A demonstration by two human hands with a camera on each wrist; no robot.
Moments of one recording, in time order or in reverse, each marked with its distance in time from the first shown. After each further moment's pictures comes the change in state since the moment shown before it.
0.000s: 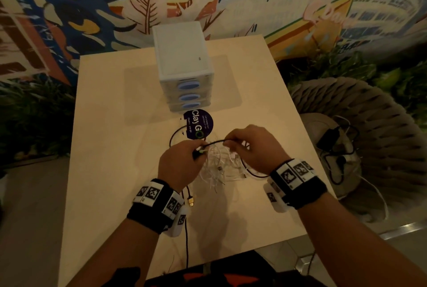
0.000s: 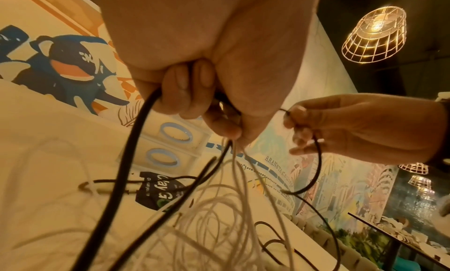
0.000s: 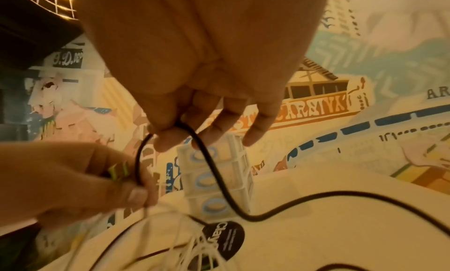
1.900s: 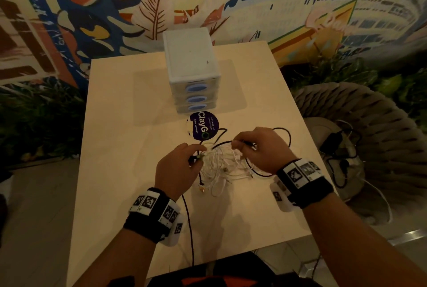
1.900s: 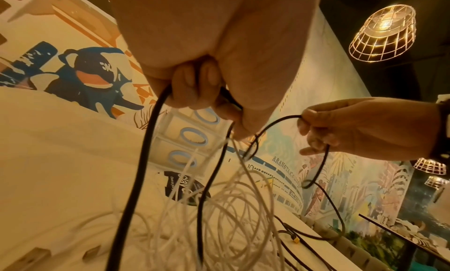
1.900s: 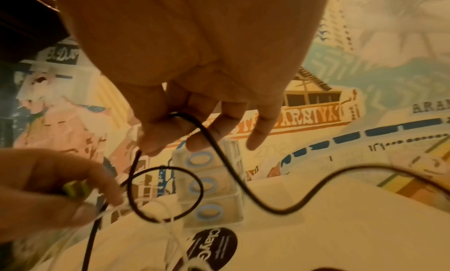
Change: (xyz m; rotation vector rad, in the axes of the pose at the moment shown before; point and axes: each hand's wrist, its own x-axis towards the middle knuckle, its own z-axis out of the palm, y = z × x) left_hand -0.028 -0.021 -0.012 -0.037 0.109 0.072; right_hand -0.006 -0.007 -0.003 -0.013 0.002 0.018
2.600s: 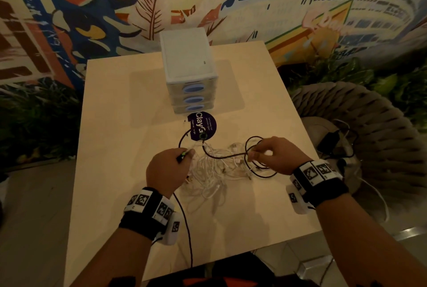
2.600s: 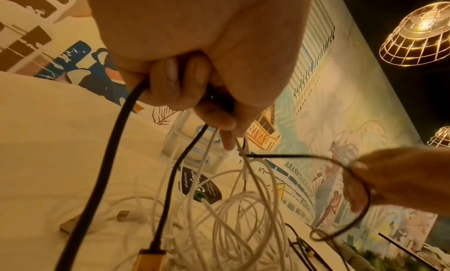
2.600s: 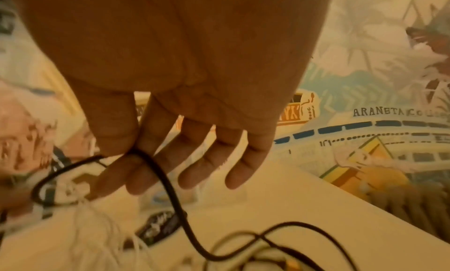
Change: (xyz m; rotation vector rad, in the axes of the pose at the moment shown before) left_hand 0.009 -0.023 0.005 -0.021 -0.035 -0.202; right_hand -0.021 0.038 -0.015 0.095 -0.247 0.212
